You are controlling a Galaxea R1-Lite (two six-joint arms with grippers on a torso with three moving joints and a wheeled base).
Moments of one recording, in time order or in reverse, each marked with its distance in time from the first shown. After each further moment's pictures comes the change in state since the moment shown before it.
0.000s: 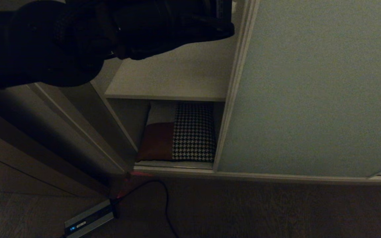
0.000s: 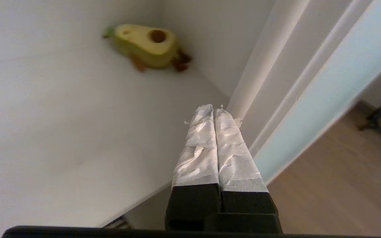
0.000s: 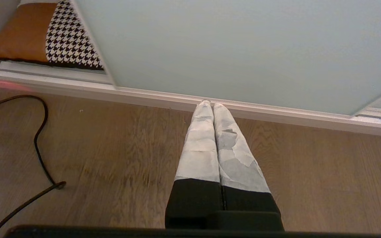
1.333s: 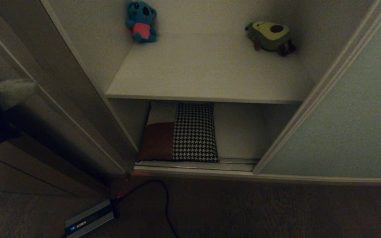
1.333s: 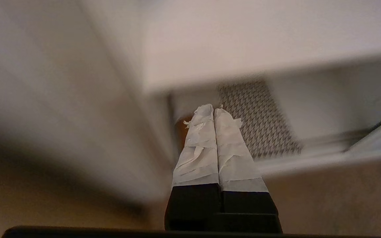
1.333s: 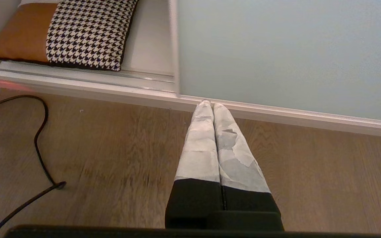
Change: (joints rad) left arm 0.512 -0.906 1.067 0.015 0.162 0.098; right arm 0.000 0.000 0.000 0.000 0.000 0.000
